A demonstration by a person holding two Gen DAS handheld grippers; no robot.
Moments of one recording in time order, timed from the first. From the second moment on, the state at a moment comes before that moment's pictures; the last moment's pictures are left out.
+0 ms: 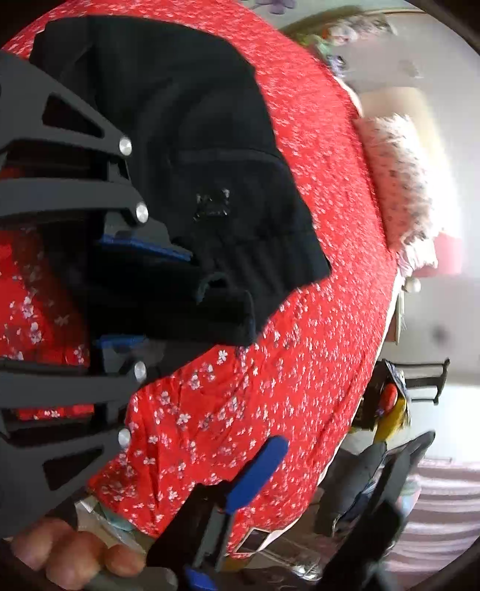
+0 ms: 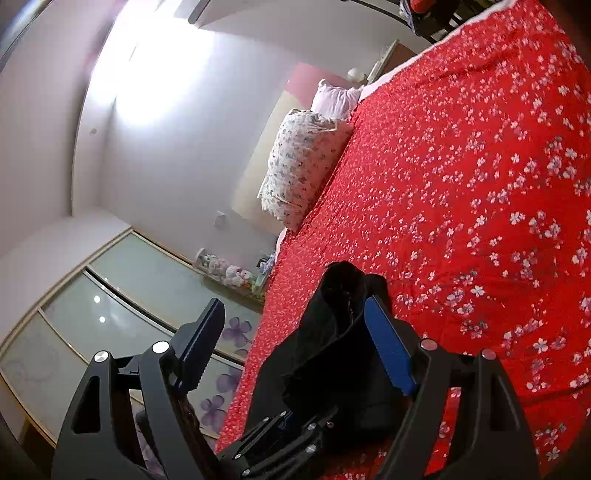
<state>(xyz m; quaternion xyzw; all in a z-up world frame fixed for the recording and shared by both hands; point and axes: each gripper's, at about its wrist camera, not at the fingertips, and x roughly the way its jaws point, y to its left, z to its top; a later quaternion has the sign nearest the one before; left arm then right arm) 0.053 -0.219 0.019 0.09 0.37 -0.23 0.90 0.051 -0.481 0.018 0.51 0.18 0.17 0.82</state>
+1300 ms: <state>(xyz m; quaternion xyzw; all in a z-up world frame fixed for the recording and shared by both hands) 0.057 -0.052 0.012 0.06 0.34 -0.02 0.94 0.070 -0.401 -0.001 0.37 0.33 0.28 0.82</state>
